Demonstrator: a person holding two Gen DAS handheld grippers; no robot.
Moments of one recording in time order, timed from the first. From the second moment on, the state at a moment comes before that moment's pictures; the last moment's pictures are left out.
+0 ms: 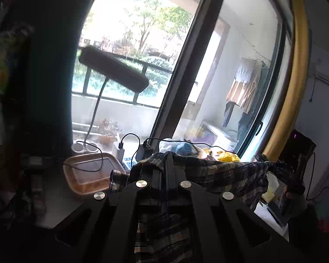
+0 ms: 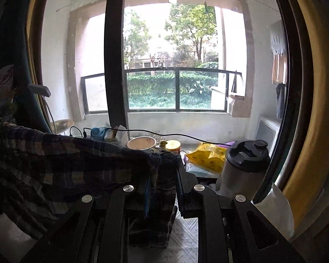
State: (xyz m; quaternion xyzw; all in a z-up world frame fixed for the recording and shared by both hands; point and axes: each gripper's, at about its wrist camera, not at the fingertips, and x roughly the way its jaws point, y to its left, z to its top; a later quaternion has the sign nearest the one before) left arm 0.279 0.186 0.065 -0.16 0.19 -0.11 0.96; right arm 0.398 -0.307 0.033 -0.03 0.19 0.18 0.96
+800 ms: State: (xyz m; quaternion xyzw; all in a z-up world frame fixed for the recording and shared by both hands) left arm 0.329 0.178 -0.070 -0.07 0.40 -0.09 0.91; right arm 0.496 -0.267 -0.040 -0.08 0.31 0.11 0.94
